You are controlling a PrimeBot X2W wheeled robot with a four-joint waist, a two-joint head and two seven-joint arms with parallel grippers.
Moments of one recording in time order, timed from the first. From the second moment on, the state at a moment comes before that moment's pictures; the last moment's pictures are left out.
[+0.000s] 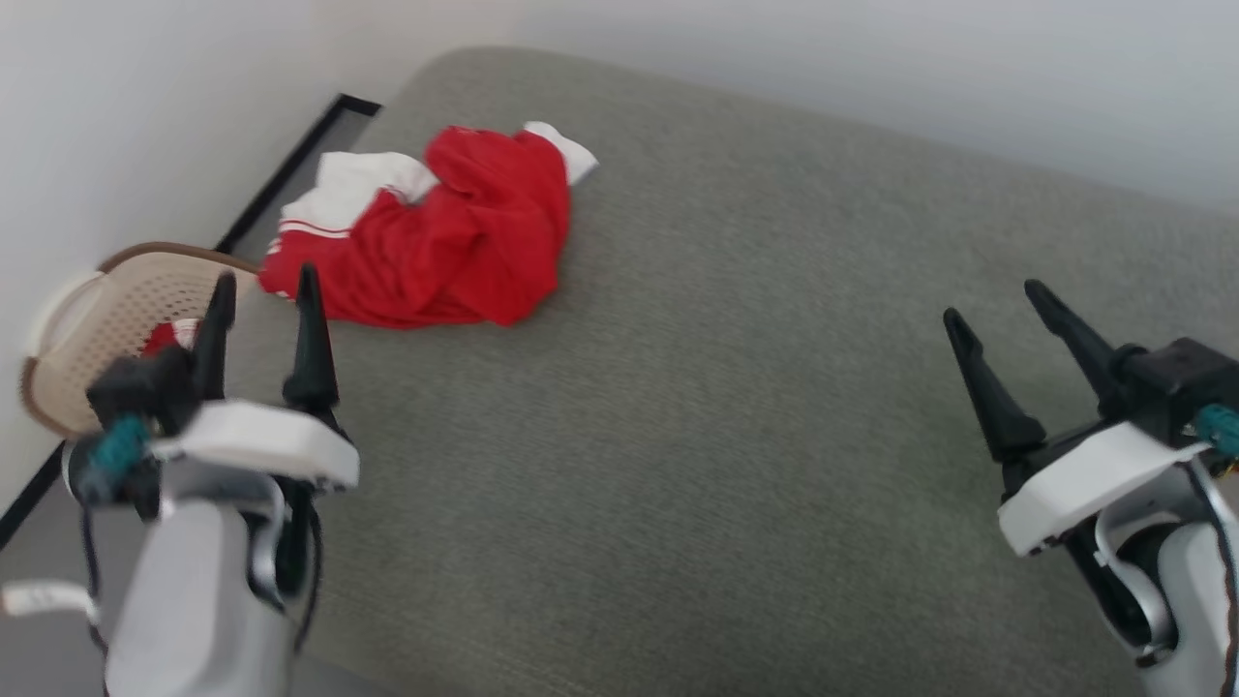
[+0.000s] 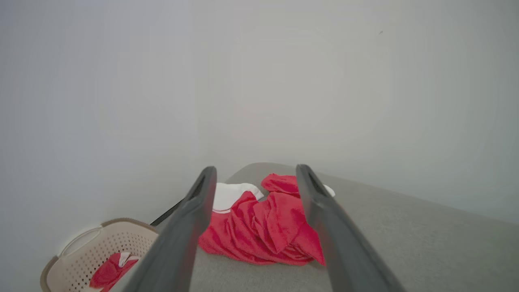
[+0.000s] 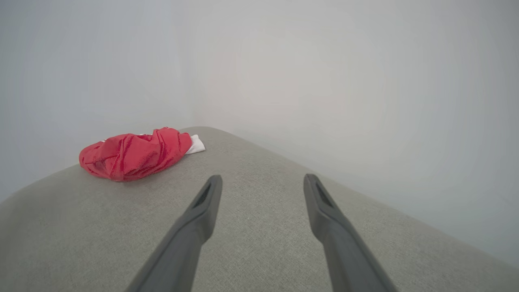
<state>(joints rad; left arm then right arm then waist) -0.36 0.14 0.02 0.35 -0.28 -0.05 -0.24 -0.23 -0.34 0.16 0.04 0.33 0.13 0.03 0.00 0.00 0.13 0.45</state>
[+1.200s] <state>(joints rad) -1.15 0.37 0.05 1.21 -0.39 0.00 0.38 -0.38 -0.49 0.14 -0.12 0.40 0.13 0.07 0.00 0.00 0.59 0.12</state>
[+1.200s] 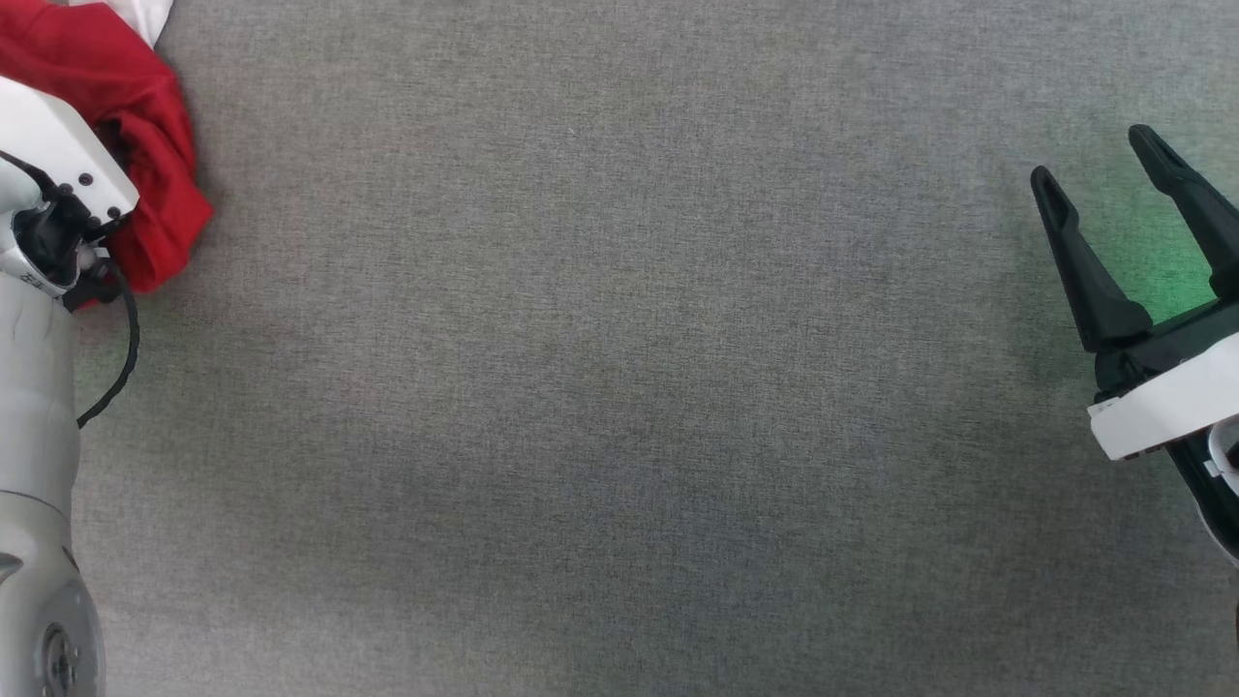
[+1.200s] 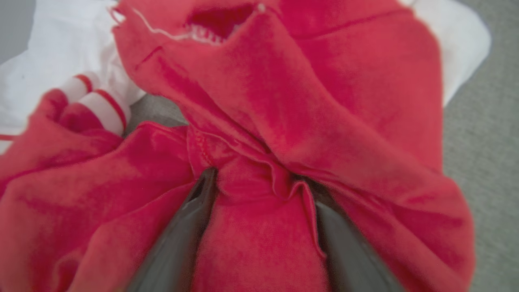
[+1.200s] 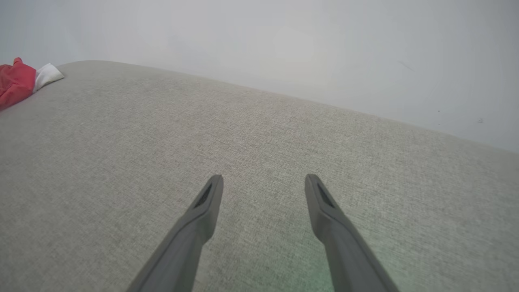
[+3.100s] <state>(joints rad) -1.06 0.45 -0.35 0.18 -0.44 -0.12 0.67 -0.26 -0.25 -0.15 -0.05 0.36 0.13 -0.04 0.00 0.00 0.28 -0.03</state>
